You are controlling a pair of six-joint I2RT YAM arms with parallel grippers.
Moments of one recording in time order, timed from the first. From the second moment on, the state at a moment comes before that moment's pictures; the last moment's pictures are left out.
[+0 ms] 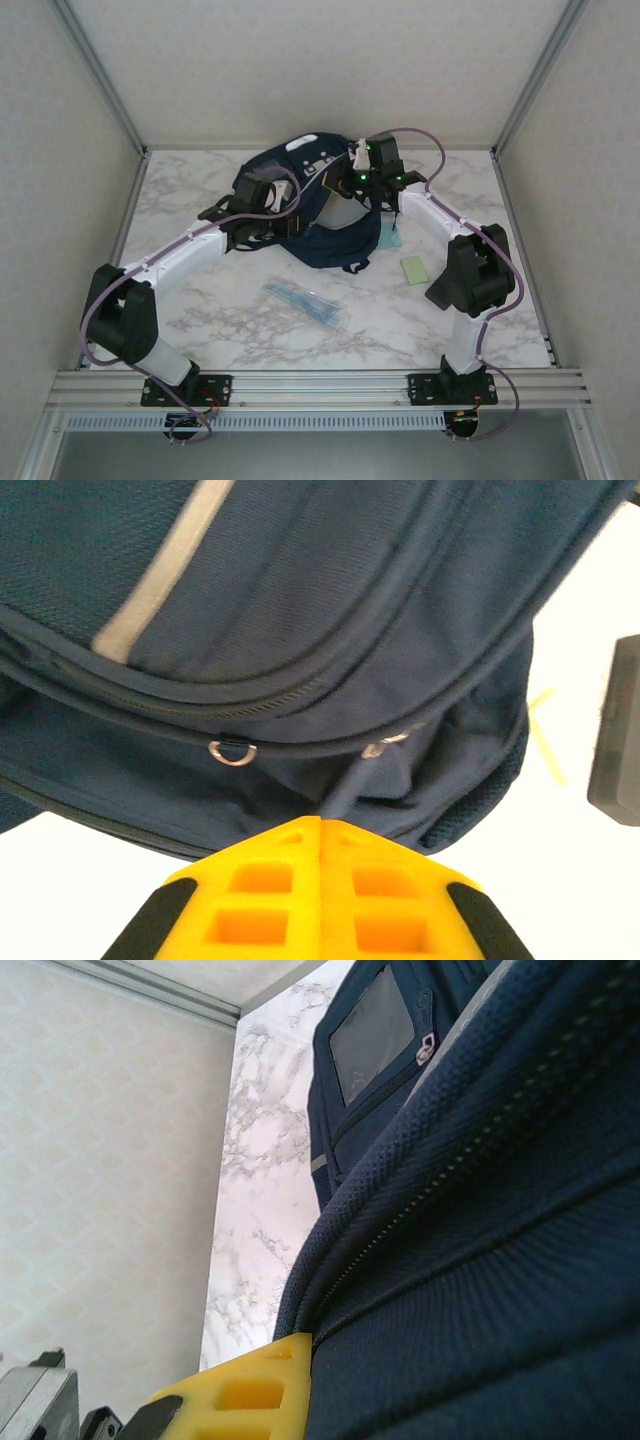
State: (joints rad) left arm -0.51 1.56 1.15 -0.39 0.23 -0.41; right arm 0.44 1.89 1.53 -0.25 -0.60 0.77
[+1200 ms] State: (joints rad) left arm -0.58 1.72 1.24 -0.42 0.19 -0.34; right arm 0.44 1.89 1.53 -0.26 -0.60 0.77
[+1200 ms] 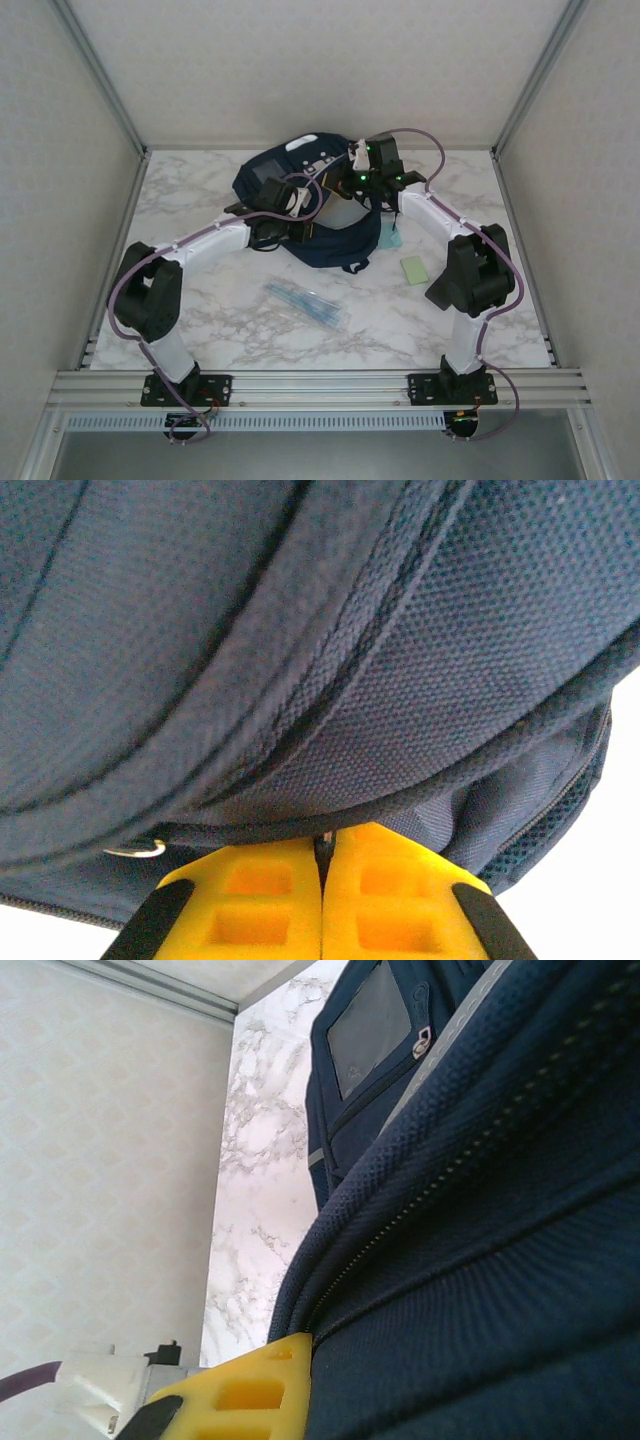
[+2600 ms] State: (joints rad) left arm -0.27 1.75 1.22 -0.51 0.38 -0.45; right arm 0.43 1.89 1.52 -0.28 -0.61 0.74
